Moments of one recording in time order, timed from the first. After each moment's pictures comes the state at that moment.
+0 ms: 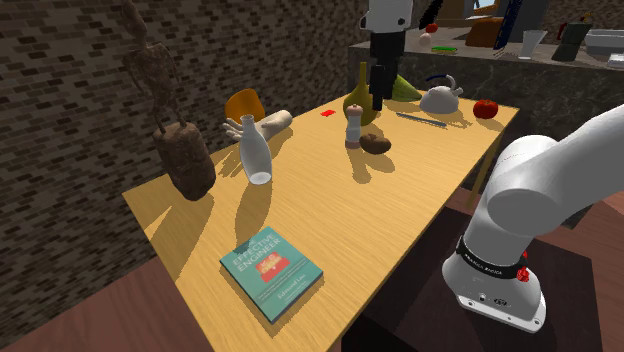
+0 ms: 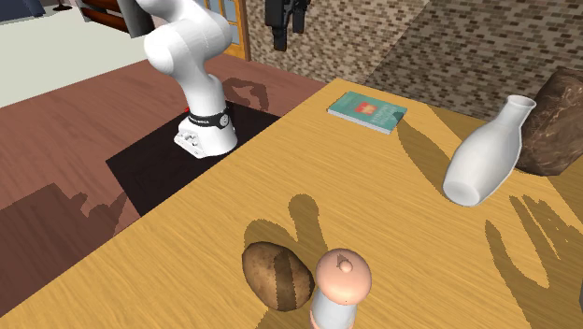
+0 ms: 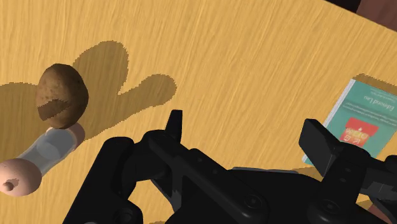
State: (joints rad) arm -0.03 -0.68 -0.13 -2.35 -0.05 1.63 -0.27
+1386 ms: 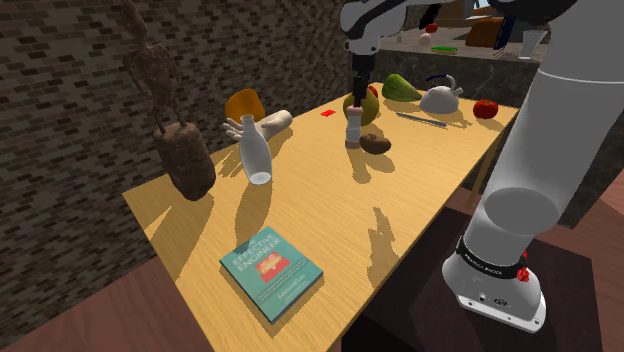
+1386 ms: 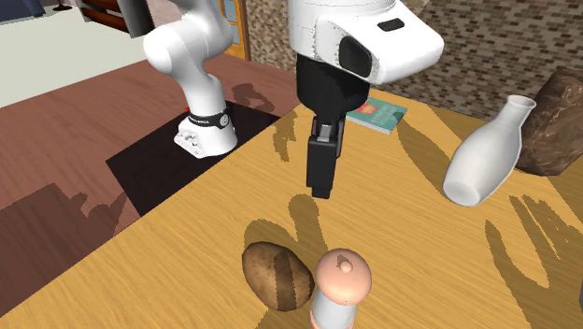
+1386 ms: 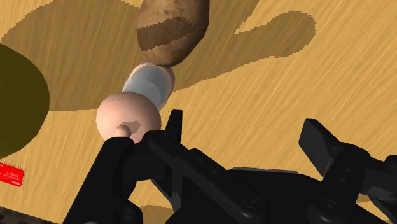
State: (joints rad) arm -0.06 0.01 -0.44 -1.94 0.05 1.95 -0.80
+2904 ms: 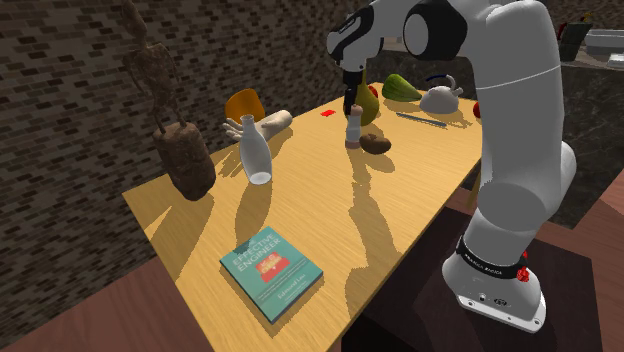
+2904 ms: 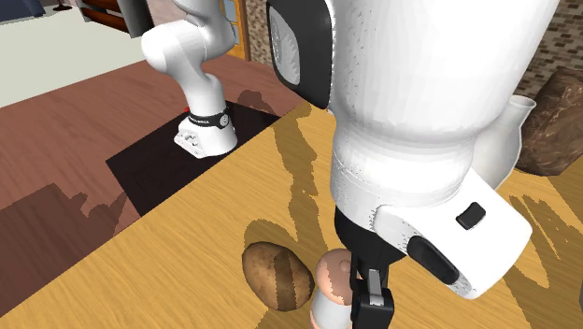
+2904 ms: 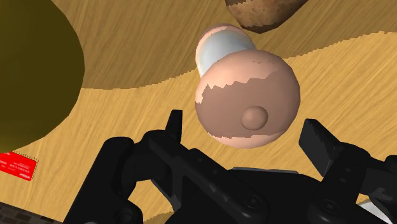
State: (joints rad) arm -0.19 0.45 -0.43 -1.58 0.27 1.99 -1.04
